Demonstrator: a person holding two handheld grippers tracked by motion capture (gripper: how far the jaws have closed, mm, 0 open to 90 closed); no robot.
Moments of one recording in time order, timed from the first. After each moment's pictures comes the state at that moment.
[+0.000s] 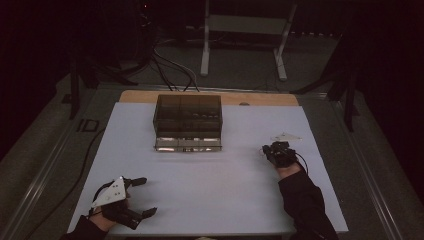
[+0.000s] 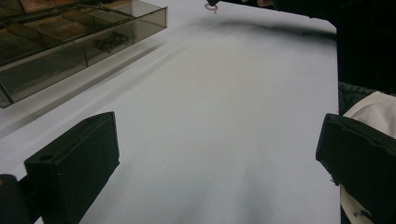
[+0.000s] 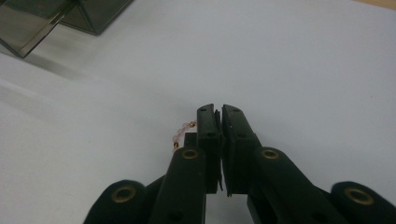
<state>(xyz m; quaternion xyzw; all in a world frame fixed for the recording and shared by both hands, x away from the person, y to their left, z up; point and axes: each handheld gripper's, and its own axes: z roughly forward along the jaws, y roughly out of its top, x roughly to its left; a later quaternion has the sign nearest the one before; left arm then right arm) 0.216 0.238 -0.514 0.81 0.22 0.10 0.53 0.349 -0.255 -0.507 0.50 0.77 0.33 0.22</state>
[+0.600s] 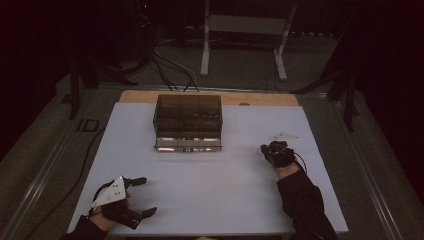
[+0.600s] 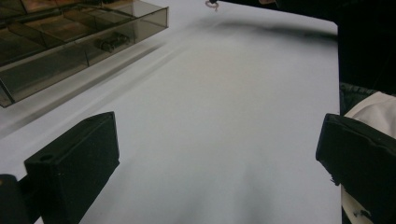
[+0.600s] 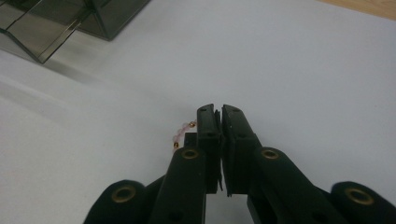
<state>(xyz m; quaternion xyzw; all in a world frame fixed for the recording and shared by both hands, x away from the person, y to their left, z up) 0.216 0.238 -0.515 0.81 0.22 0.10 0.53 0.346 -0.247 -0.500 0.50 0.77 0.33 0.22</state>
